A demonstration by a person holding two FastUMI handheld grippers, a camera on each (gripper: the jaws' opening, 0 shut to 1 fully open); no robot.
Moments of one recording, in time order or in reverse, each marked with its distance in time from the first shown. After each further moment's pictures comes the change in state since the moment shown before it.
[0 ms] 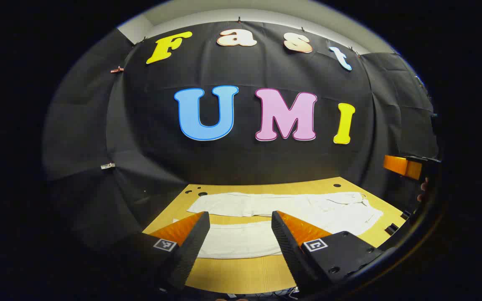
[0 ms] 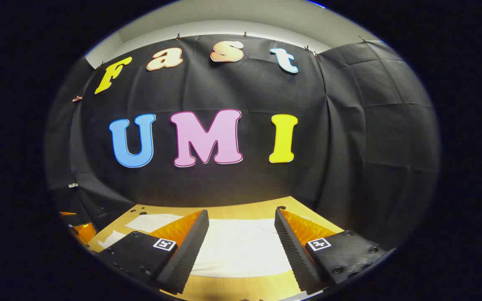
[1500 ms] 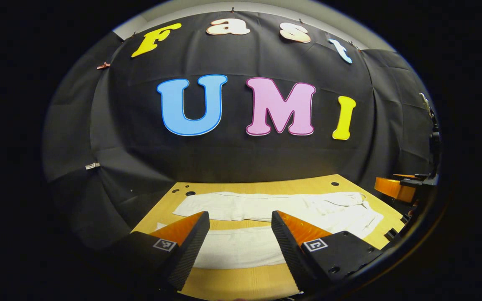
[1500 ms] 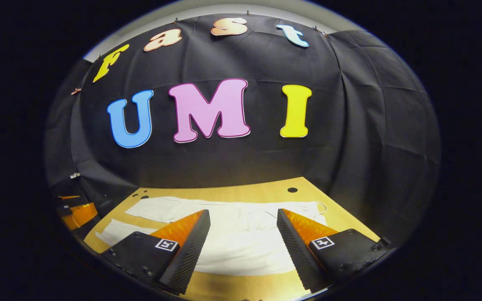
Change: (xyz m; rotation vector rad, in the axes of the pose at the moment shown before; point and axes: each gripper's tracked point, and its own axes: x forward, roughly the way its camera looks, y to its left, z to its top) left arm 0.074 -0.028 0.006 -0.005 0.065 -0.022; right arm 0.079 -0.019 -0.046 -0.031 0.148 0.068
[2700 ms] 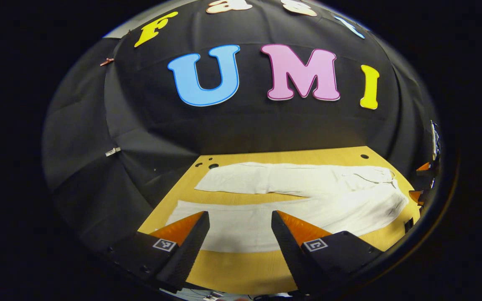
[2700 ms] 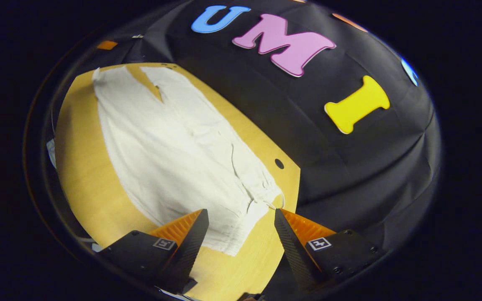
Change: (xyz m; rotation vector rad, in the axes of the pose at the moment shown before) left arm 0.010 0.015 -0.071 0.025 0.249 0.210; right arm 0.063 -0.208 -0.142 -0.894 0.363 0.278
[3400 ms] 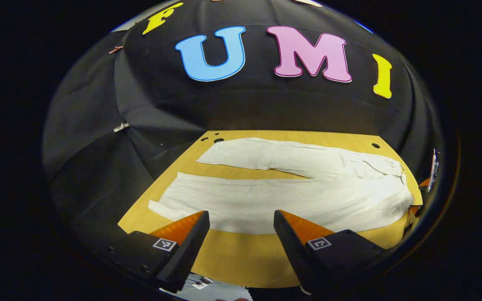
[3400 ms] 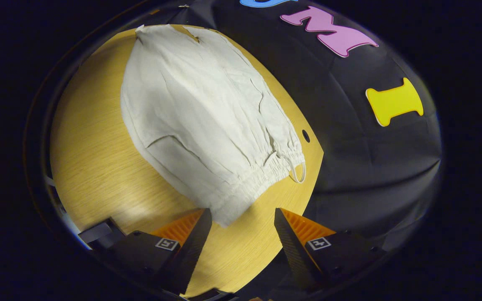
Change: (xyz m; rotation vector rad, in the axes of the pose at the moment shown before) left arm 0.008 -0.031 -0.045 -0.053 0.099 0.079; right arm 0.050 -0.002 -0.103 -0.239 0.131 0.089
